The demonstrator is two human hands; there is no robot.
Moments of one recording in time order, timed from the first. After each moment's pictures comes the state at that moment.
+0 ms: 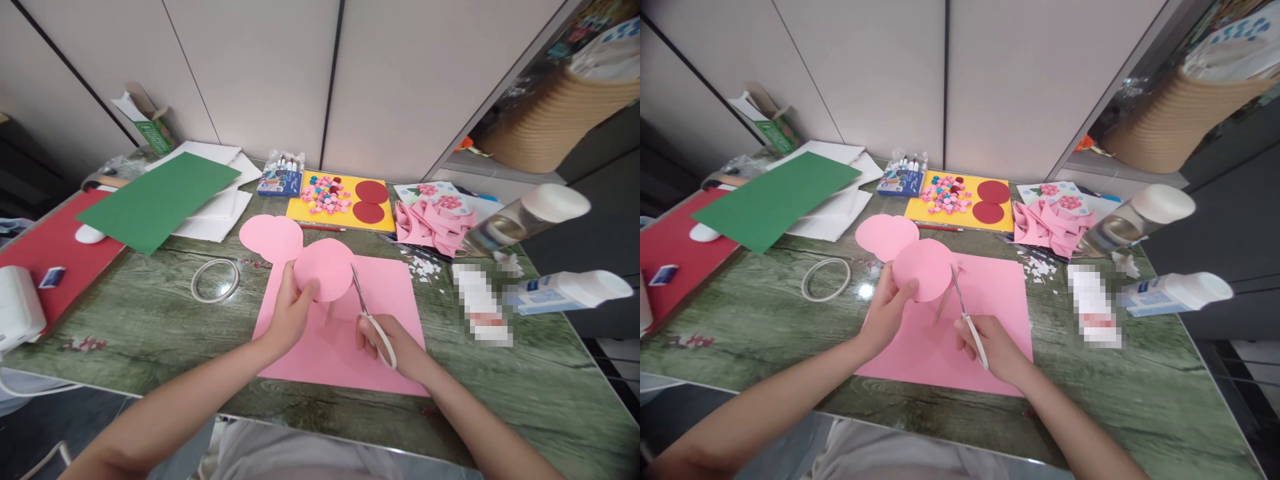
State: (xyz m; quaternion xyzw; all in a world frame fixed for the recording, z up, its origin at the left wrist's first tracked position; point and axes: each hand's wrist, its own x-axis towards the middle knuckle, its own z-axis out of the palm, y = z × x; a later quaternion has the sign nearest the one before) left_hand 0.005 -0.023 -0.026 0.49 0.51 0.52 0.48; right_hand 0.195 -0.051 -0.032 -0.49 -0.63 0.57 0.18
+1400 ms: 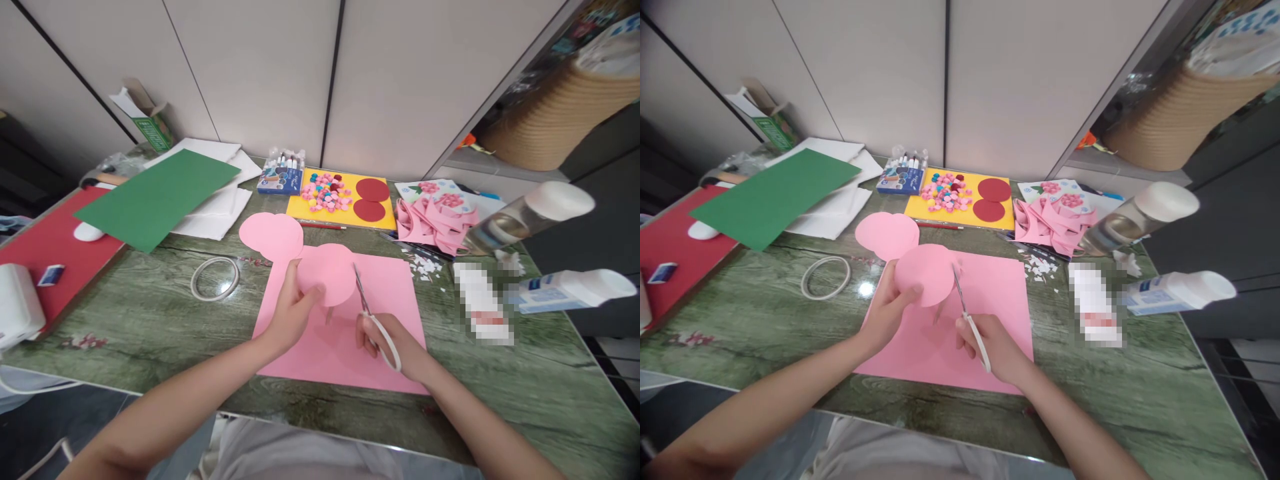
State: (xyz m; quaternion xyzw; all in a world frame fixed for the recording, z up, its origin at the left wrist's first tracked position) left_hand 0.004 -0.024 -0.025 0.50 0.49 0.51 0.49; right_hand 0.194 -0.052 -0.033 -0.49 -0.62 0.58 0.18
